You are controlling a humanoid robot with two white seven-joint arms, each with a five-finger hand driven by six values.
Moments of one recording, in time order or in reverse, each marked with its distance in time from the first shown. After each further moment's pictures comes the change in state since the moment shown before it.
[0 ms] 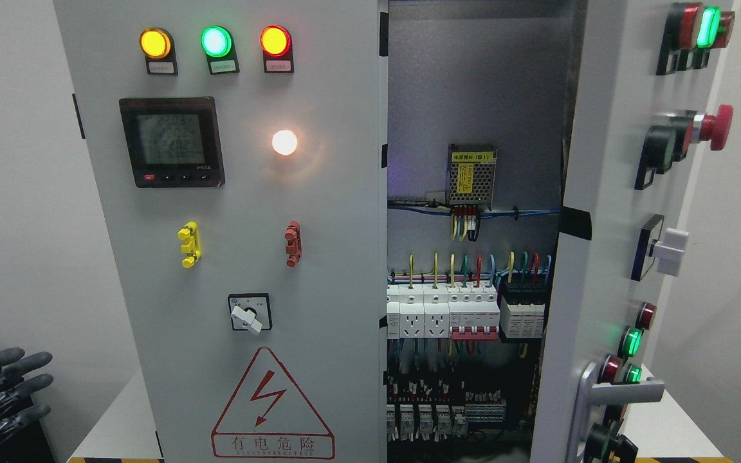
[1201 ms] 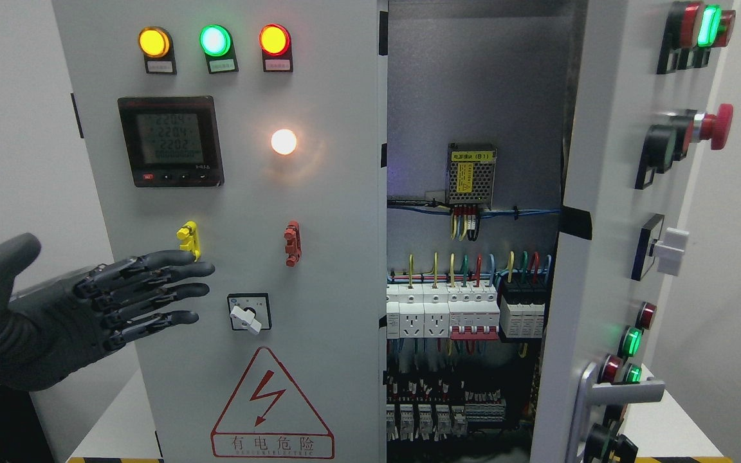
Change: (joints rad) left arm -1.642 0.053 -1.505 0.055 0.024 0.174 0.009; right arm 0.000 0.000 0.000 0.000 0.000 0.000 -0.001
